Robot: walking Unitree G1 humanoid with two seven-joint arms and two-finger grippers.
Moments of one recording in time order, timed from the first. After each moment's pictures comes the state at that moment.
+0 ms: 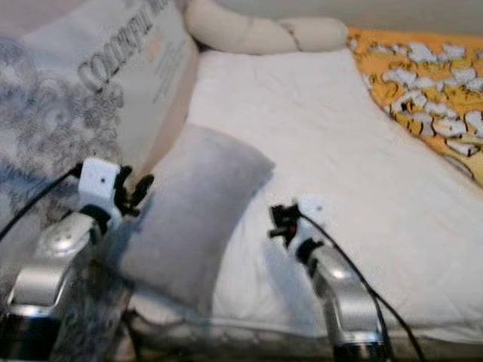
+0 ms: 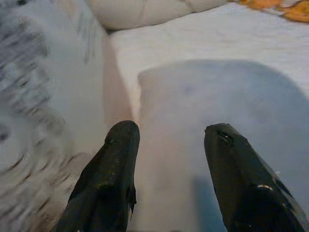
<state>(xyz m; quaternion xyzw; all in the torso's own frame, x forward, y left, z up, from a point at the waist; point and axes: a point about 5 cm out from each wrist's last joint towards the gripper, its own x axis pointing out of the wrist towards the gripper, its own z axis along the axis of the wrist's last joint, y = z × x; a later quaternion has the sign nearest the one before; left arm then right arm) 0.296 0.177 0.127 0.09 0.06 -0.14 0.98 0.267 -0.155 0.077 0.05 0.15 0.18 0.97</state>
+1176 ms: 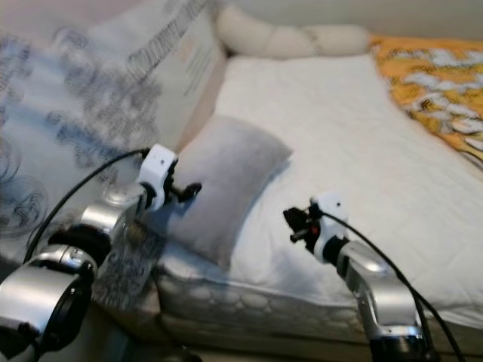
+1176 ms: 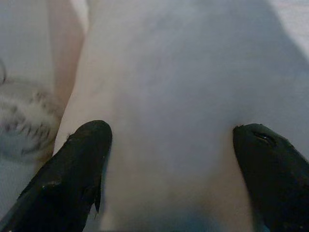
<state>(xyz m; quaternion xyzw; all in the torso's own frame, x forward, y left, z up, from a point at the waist) 0.370 0.140 0.095 0.11 0.21 -0.24 0.94 0.265 -0.188 0.087 0.02 0.19 0.25 0.95</state>
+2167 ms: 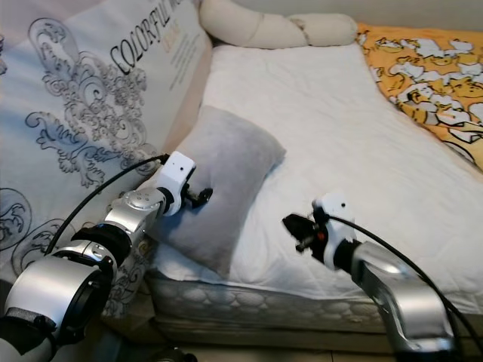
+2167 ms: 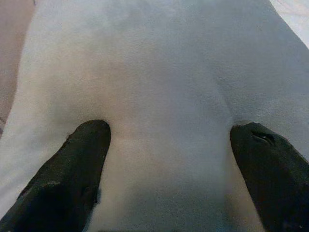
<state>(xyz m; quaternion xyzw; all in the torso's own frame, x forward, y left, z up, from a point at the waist) 0.367 0.111 0.083 0.15 0.22 -0.24 0.93 0.242 -0.194 0.118 -0.01 0.21 0.33 0.92</state>
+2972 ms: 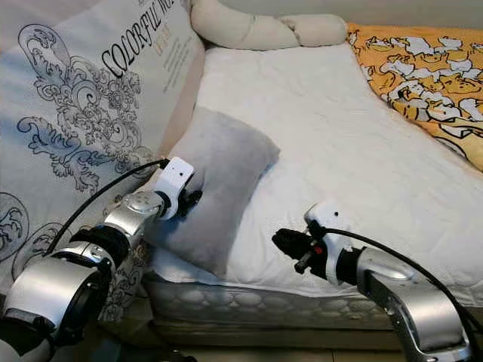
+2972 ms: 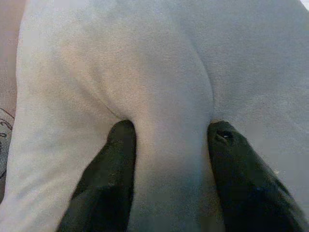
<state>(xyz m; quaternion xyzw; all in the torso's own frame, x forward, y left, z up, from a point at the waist) 0.365 0.118 0.077 0.19 0.24 -0.22 0.93 0.228 -0.187 0.122 -0.03 0.23 0.39 0.89</state>
